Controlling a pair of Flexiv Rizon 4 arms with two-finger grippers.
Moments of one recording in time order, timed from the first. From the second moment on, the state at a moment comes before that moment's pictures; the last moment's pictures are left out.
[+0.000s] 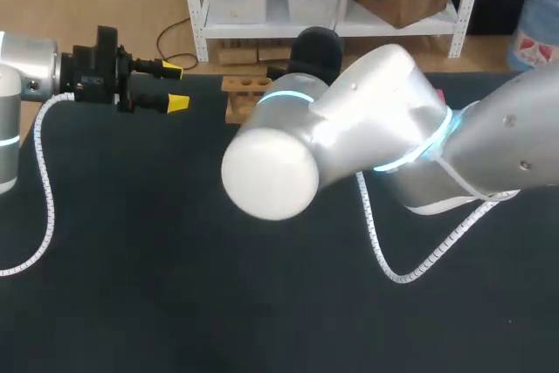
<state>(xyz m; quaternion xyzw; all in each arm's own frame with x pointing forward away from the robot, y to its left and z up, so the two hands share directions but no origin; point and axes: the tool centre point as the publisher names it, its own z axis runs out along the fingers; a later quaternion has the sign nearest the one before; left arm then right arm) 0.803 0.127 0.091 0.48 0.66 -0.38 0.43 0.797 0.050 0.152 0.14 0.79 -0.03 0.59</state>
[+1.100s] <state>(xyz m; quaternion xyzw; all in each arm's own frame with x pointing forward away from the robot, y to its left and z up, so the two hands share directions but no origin) 0.803 0.127 0.091 0.48 0.66 -0.38 0.43 0.859 0.037 0.169 0.09 0.69 -0.02 0.72</state>
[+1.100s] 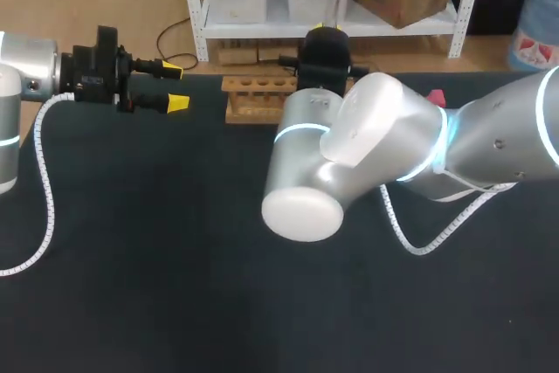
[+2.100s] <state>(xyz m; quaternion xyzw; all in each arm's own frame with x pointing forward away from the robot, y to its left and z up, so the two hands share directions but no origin) 0.803 0.127 0.091 0.48 0.66 -0.38 0.43 0.887 0.045 0.144 0.07 0.68 -0.02 0.73</state>
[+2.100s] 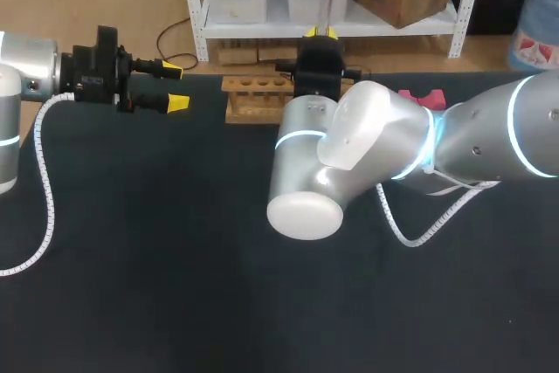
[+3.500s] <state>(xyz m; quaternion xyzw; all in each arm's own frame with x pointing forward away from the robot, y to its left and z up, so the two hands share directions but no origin) 0.803 0.127 0.091 0.48 0.66 -0.38 0.43 0.890 0.049 0.097 0.08 0.72 -0.01 0.69</state>
